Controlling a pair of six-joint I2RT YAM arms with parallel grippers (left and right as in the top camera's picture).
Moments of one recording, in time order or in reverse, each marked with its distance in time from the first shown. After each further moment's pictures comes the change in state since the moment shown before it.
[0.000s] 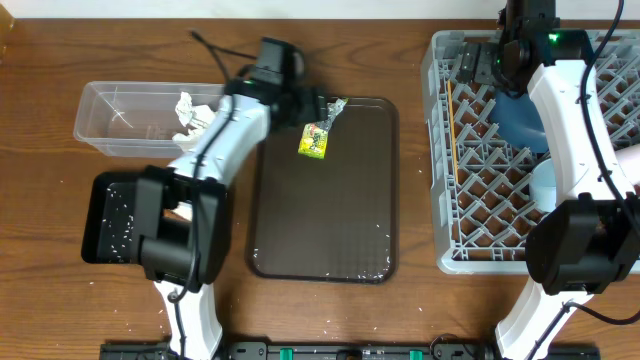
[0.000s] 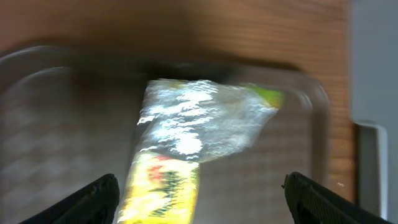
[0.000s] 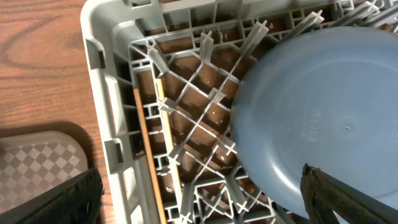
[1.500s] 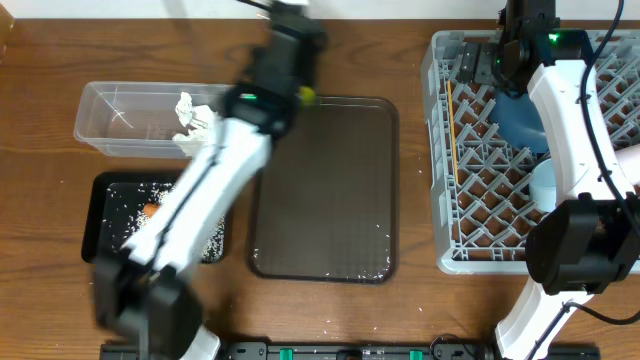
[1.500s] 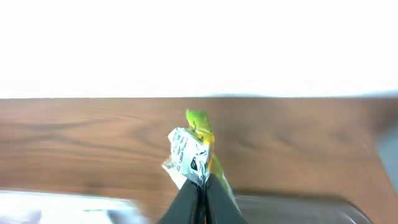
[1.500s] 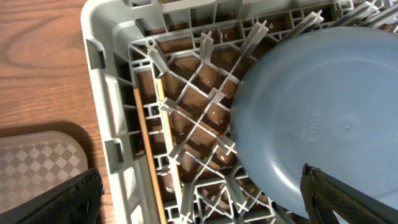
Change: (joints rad) left arm -0.053 -0.327 0.008 0.115 -0.654 0.219; right arm 0.000 0.000 0.000 0.000 0.000 0.000
